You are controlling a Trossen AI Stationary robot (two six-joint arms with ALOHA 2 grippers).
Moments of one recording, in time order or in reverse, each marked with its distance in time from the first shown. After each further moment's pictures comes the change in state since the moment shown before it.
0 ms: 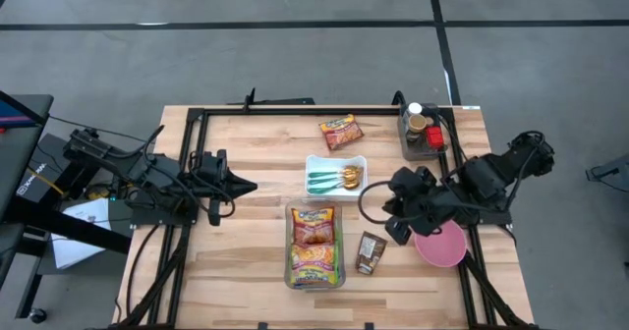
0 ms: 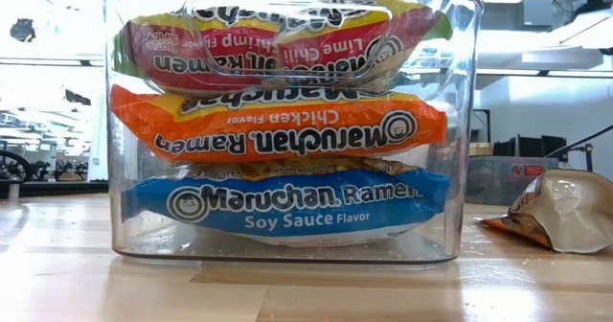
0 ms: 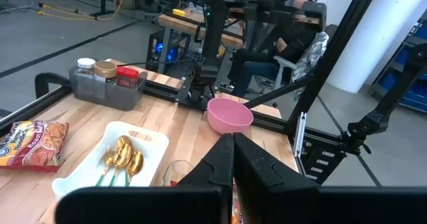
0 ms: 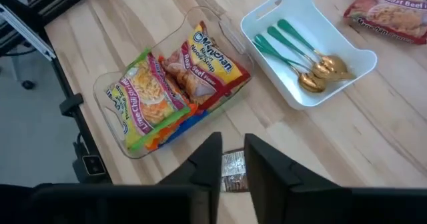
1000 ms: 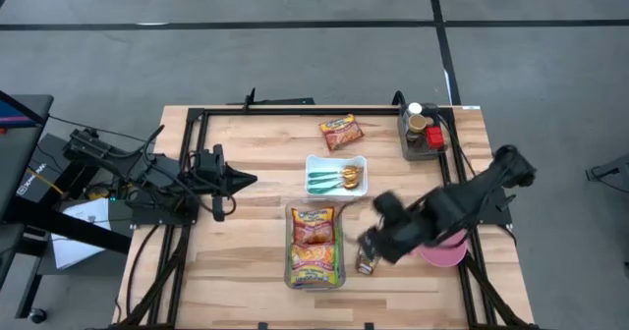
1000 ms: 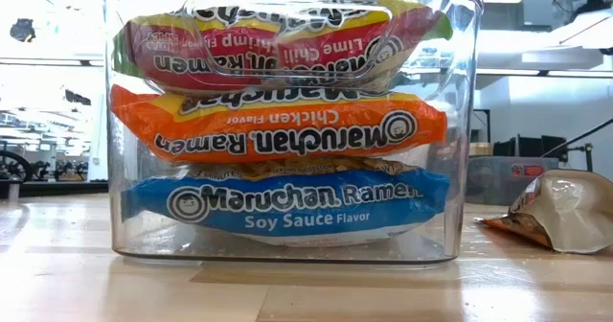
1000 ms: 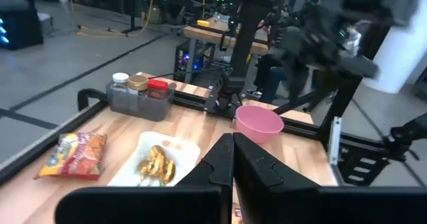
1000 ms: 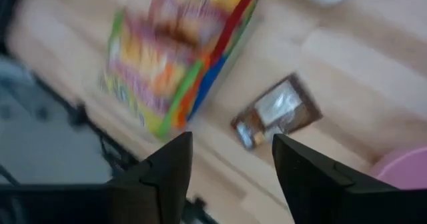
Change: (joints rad) left arm 0.000 0.000 0.000 0.002 -0.110 0.073; right arm 0.029 0.186 -0.011 0.040 -0.176 0.486
